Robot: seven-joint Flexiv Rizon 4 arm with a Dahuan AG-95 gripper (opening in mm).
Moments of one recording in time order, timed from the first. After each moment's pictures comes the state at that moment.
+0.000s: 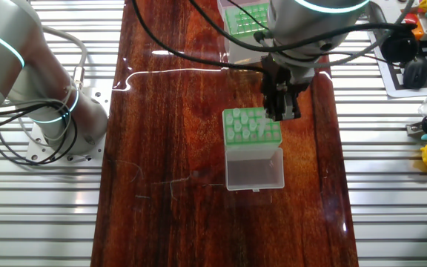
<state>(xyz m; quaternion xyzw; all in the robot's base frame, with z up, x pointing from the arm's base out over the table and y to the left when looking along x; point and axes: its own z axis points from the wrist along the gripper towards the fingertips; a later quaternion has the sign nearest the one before) 0.465 -0.076 0.256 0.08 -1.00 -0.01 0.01</state>
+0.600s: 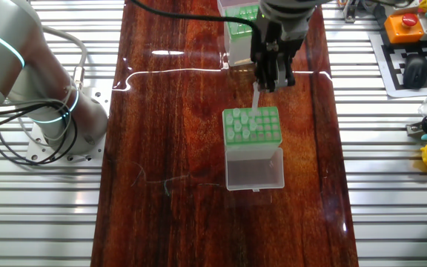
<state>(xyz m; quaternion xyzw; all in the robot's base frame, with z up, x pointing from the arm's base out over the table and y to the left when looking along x) 0.444 -0.055 0.317 0.08 -1.00 -0.01 0.00</state>
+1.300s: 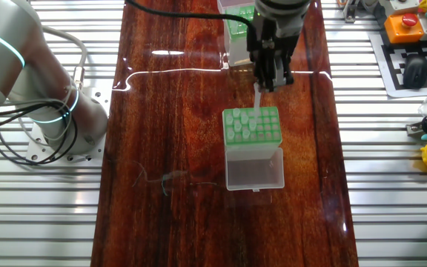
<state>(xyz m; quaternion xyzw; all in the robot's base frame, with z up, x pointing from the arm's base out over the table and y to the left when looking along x) 0.444 -0.056 0.315 0.10 -1.00 0.01 -0.01</state>
